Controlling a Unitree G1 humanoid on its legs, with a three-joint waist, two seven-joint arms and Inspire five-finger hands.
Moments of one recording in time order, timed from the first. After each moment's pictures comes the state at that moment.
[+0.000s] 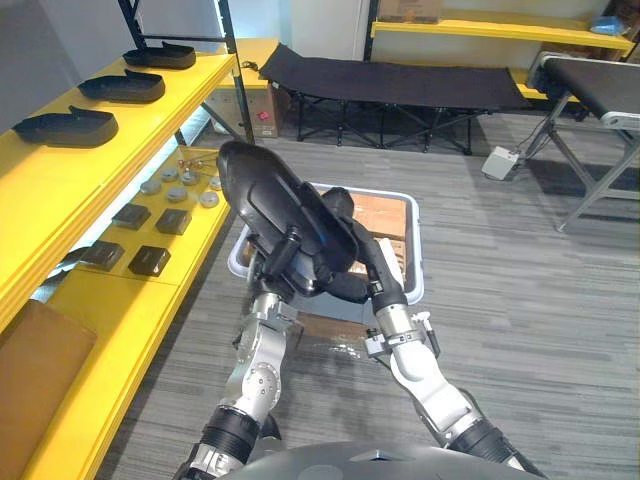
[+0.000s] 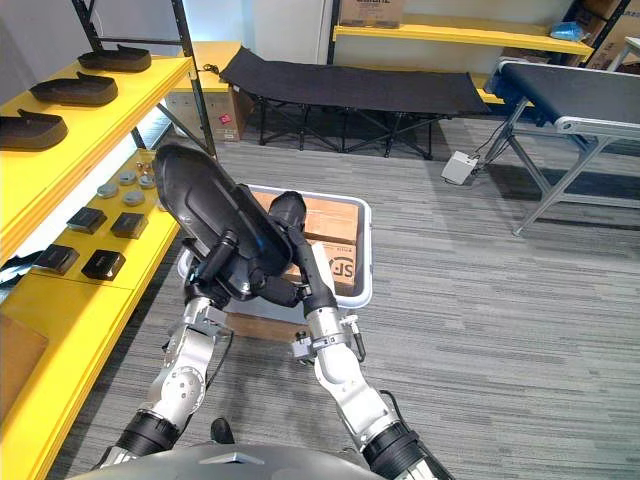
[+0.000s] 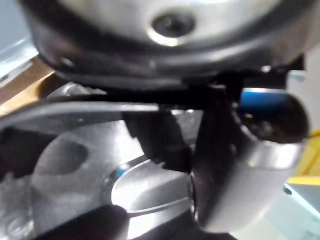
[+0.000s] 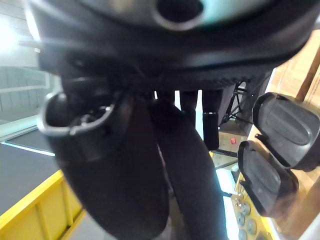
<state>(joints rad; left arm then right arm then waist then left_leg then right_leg) -0.03 0.03 -0.26 0.20 -0.74 -0.30 0.23 0.02 -0.16 0.52 0.11 -0.06 -0.27 -0.31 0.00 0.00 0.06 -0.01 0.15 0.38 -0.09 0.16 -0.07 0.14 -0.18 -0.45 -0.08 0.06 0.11</state>
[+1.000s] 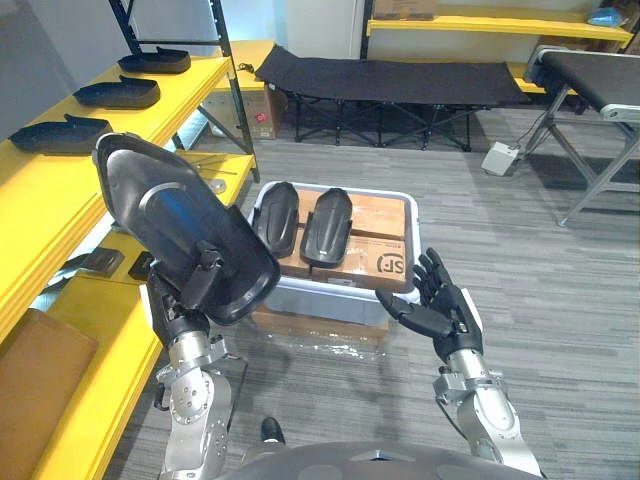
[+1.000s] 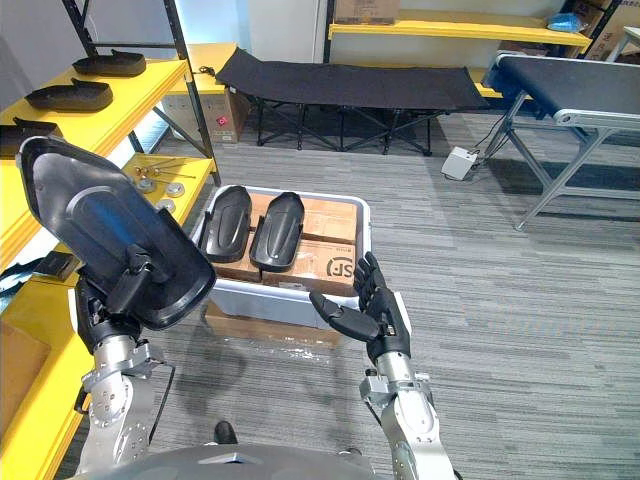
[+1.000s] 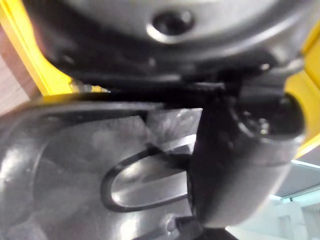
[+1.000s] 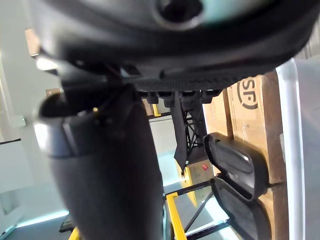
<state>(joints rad) 0.32 0.09 -0.03 -0.10 -0.35 -0.39 0.36 0.34 -0.20 0.14 0.01 0.36 -0.24 -0.01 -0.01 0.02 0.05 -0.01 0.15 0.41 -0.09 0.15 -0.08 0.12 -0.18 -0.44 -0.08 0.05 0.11</state>
